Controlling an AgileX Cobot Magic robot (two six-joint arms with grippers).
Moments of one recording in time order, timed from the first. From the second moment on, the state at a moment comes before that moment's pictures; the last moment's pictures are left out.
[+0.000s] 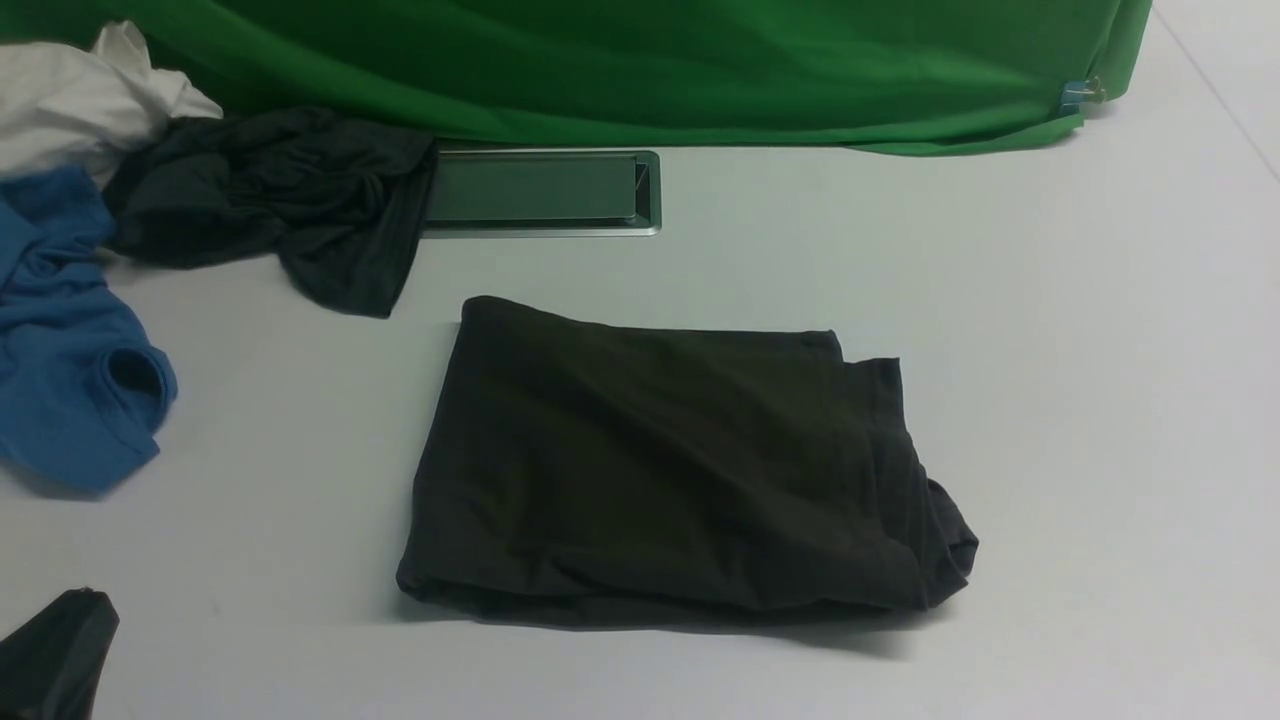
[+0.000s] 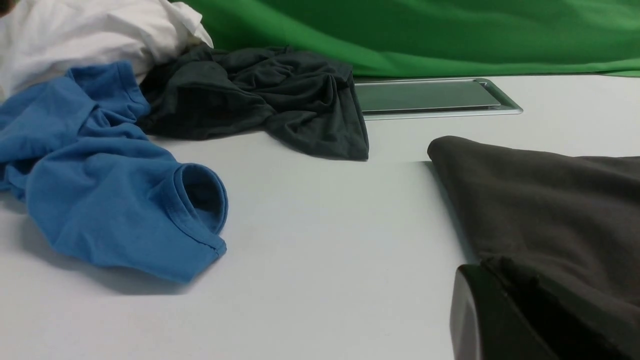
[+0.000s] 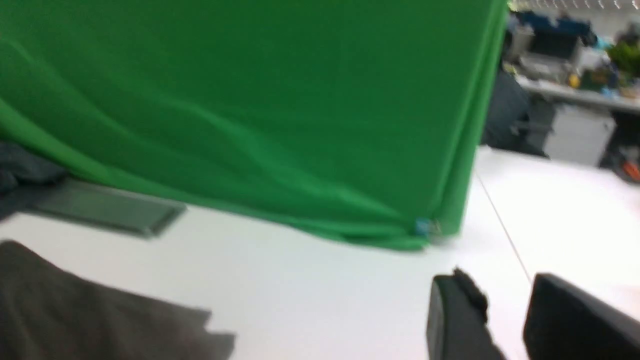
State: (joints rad) right arm 0.04 0.15 -0.40 0.05 0.39 -0.15; left arm -0.03 0.00 0.01 -0.03 0.26 0.05
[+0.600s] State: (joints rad) right arm 0.02 0.00 -0.06 -0.10 0.33 0.09; left arm -0.03 0.00 0.01 -0.03 0.26 0.05
